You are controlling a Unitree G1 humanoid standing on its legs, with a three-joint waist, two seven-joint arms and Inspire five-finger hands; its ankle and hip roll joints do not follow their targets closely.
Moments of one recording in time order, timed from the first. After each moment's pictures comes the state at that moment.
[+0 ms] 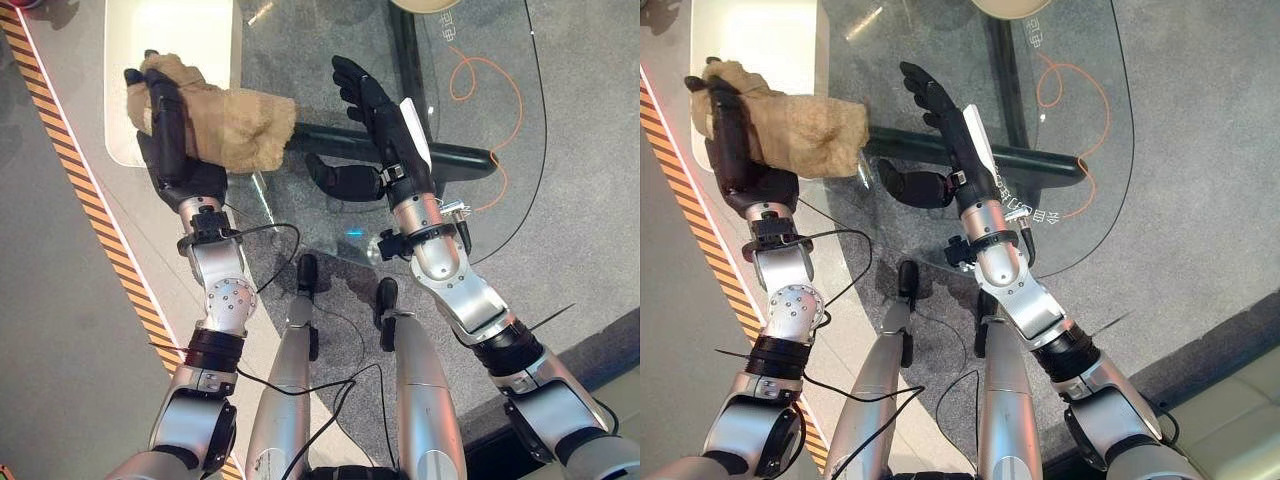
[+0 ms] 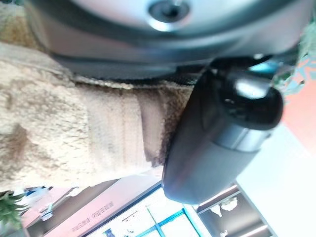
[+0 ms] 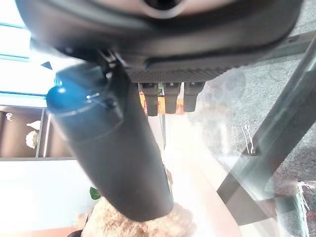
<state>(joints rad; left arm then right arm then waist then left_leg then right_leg) -0.64 0.21 -0.03 0.20 -1.33 -0.60 0.02 -0.72 -0.39 0.47 -0.02 0.16 0.04 -0.34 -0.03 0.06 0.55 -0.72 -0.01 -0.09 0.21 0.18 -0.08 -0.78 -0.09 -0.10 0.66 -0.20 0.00</state>
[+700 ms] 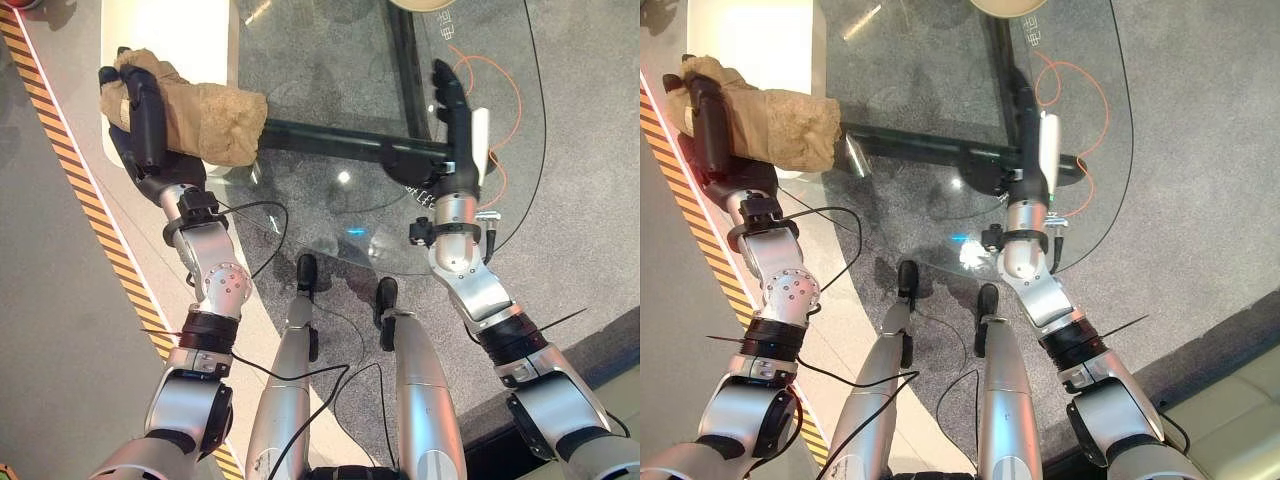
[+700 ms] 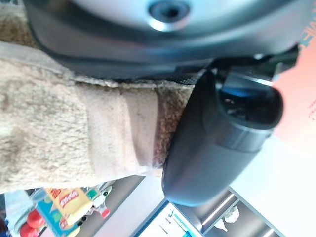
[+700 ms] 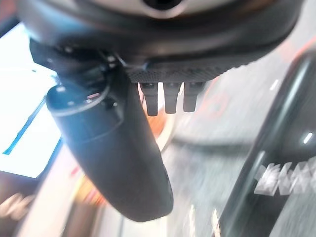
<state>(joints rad) -0.74 0.28 -0.02 0.37 -1.20 -0.67 0.21 -0.72 -0.43 0.31 0.34 0.08 -0.06 -0.72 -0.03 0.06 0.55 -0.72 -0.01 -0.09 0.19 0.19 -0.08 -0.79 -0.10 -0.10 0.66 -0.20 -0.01</state>
